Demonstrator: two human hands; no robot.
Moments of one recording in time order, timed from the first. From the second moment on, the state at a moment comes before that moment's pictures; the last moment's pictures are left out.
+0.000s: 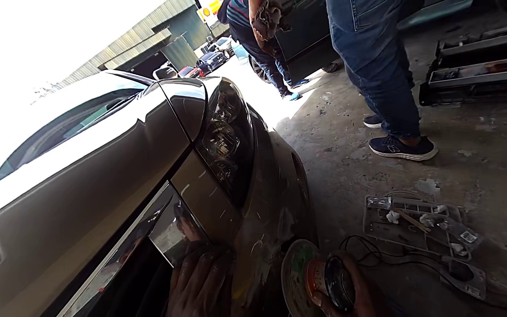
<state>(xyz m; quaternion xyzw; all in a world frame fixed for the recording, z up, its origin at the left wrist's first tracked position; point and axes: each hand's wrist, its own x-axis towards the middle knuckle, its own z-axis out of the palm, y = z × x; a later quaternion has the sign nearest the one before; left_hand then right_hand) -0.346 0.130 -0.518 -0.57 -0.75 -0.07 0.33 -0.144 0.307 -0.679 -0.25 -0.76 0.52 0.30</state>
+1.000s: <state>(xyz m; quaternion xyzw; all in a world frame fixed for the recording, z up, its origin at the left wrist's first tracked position) -0.348 0.129 -0.519 -0.58 -0.75 -0.09 0.32 -0.182 0.275 -0.693 -0.12 -0.73 0.47 0.48</state>
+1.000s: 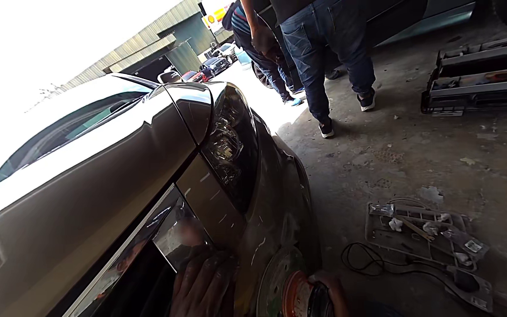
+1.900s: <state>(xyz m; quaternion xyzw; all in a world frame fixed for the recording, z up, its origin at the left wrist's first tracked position) -0.348 0.127 -0.517 -0.58 -0.75 -0.12 0.30 -0.206 0.320 -0.691 -0.13 -0.74 0.37 0.54</state>
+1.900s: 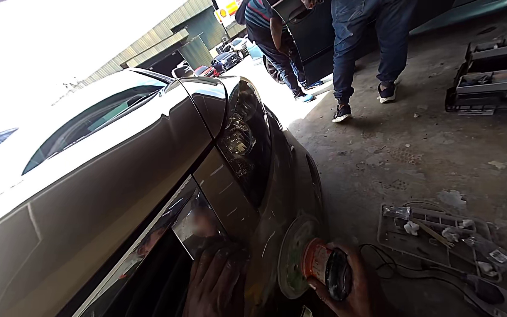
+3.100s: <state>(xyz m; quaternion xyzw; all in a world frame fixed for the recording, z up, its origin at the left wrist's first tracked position) -0.347 0.129 -0.518 -0.58 -0.74 -0.12 0.31 -0.206 0.336 -0.688 -0.19 -0.72 0.41 0.52</state>
